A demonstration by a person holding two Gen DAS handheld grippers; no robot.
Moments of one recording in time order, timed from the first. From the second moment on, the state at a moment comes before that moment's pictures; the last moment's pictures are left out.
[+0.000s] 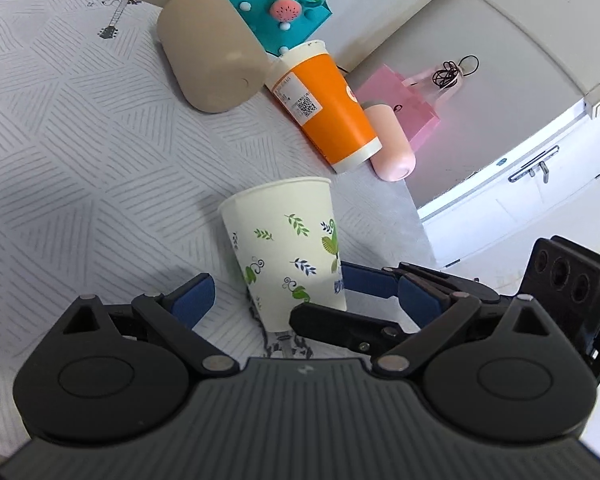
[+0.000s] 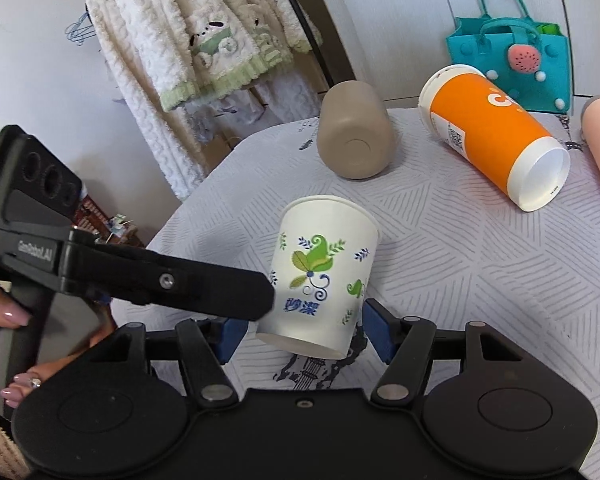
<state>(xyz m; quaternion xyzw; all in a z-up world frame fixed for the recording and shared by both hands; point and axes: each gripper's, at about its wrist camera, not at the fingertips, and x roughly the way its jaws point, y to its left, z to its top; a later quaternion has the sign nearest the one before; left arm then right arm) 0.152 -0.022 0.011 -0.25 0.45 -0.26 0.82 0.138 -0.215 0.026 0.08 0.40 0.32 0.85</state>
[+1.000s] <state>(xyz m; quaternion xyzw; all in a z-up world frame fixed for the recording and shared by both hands) 0.143 -0.052 0.023 -0.10 0.31 -0.23 0.92 0.130 -0.202 0.013 -0.03 0.26 0.31 0.91</state>
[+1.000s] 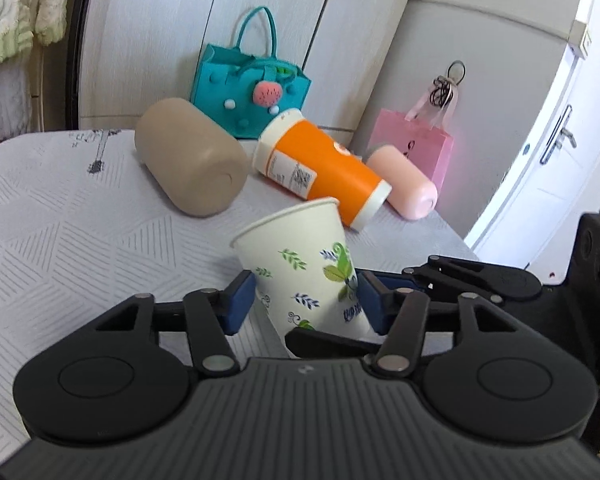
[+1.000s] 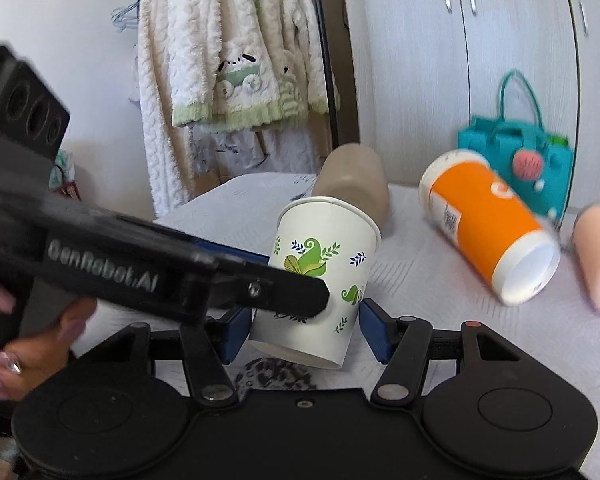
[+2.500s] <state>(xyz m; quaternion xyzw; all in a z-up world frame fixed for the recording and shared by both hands) 0.114 -0.030 0.021 -0.07 0.27 -0.22 0.93 0.128 -0.169 0.014 -0.13 0.24 0.28 0.92</state>
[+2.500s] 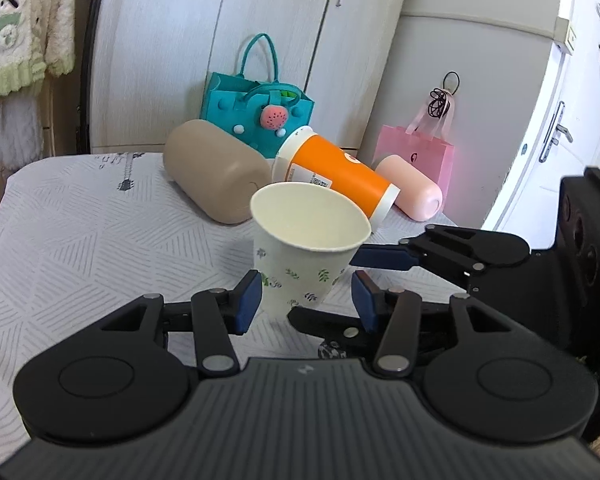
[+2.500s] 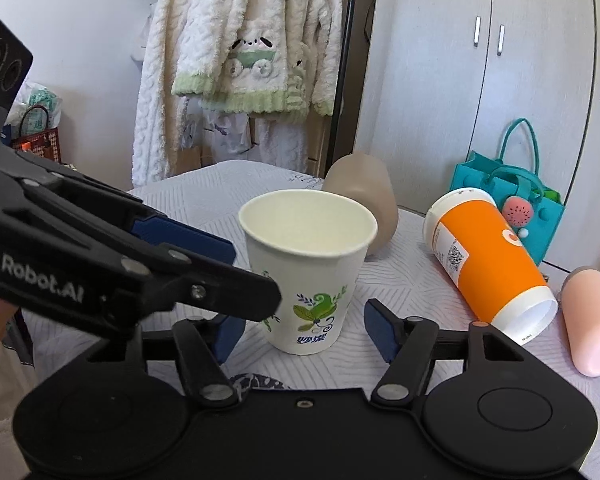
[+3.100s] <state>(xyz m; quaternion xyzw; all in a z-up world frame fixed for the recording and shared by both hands) 0.052 -0.020 0.055 -0.07 0.25 -0.18 0.95 0.071 -0.188 0.042 -0.08 0.20 0.25 0.95</state>
